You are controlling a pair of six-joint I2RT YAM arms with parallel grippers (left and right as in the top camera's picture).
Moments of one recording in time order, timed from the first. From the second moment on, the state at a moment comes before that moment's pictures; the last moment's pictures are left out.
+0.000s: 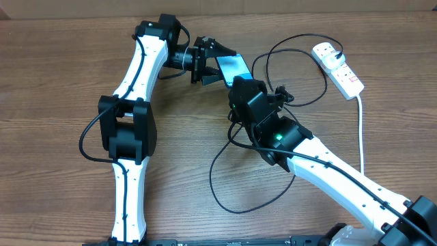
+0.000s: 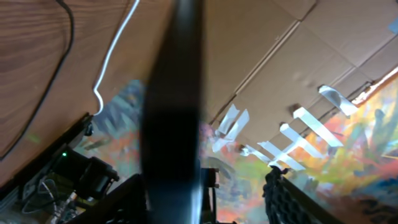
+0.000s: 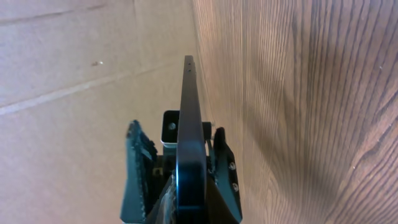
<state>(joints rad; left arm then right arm) -0.18 2.47 2.25 -1.36 1.51 -0.57 0.71 1.50 1.11 -0.19 0.43 2.08</state>
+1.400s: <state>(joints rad) -0.18 2.47 2.25 -1.31 1.42 -0.60 0.71 1.53 1.11 -0.16 0.44 2.08</state>
